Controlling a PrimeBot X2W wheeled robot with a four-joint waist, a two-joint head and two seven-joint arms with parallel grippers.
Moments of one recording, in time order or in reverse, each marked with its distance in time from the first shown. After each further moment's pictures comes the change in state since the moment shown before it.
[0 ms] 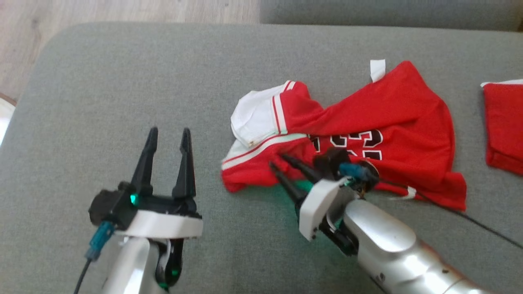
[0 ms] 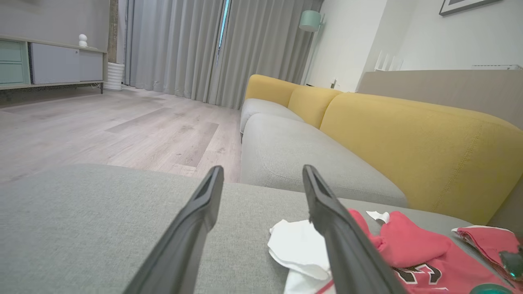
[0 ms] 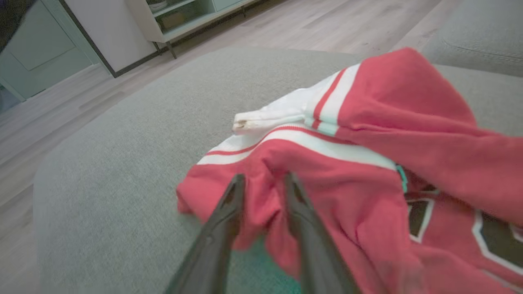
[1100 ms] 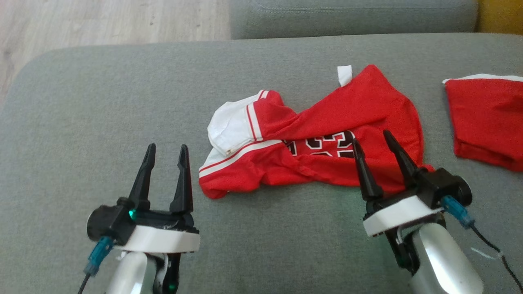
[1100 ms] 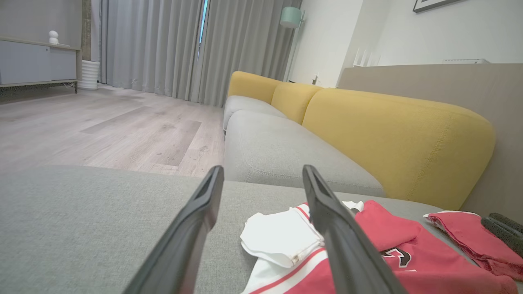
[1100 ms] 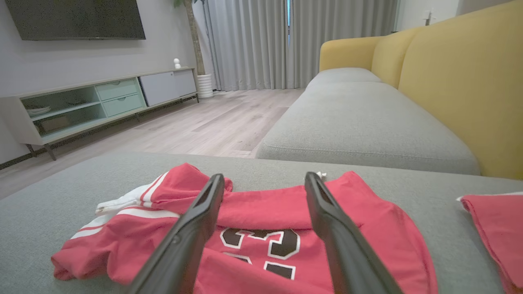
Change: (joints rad) left arm 0.081 0.002 0.023 -0.023 0.025 -0.008 0.000; right arm 0.404 -0.002 -0.671 -0.440 -0.431 0.000 -0.122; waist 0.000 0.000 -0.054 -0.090
